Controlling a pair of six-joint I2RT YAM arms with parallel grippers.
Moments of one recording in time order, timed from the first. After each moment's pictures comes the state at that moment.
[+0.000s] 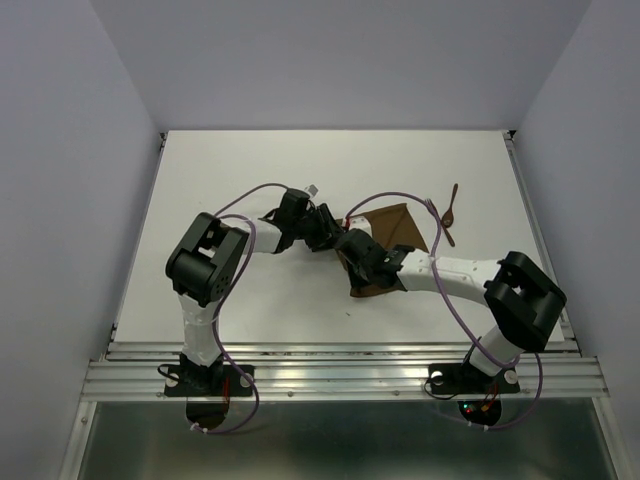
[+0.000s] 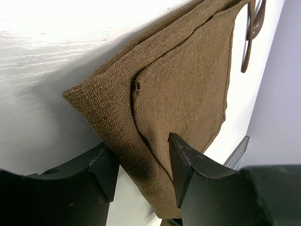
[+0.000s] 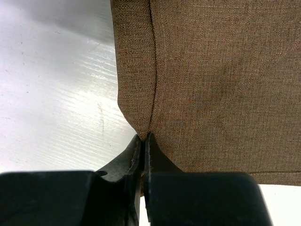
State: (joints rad) left arm -0.53 1.94 1.03 0.21 0.42 -0.90; right arm 0.91 1.61 0.95 -0.33 0.33 0.52
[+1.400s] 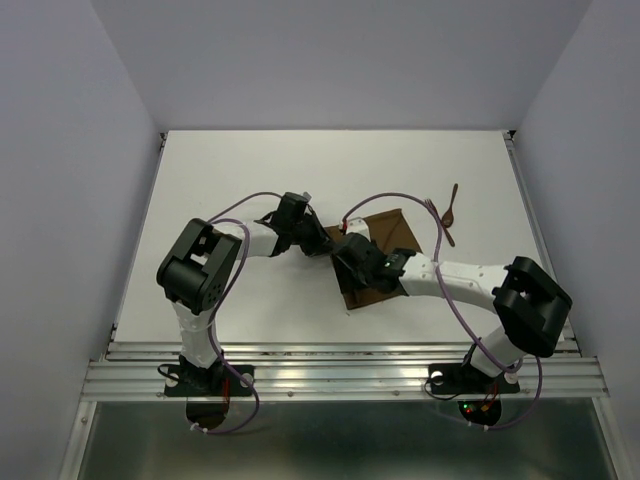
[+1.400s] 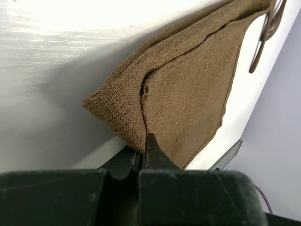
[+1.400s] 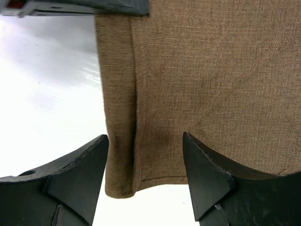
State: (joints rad) left arm -0.54 1.86 0.97 0.11 0.38 -1.00; right arm 0.95 1.57 0.95 -0.36 0.37 0.51
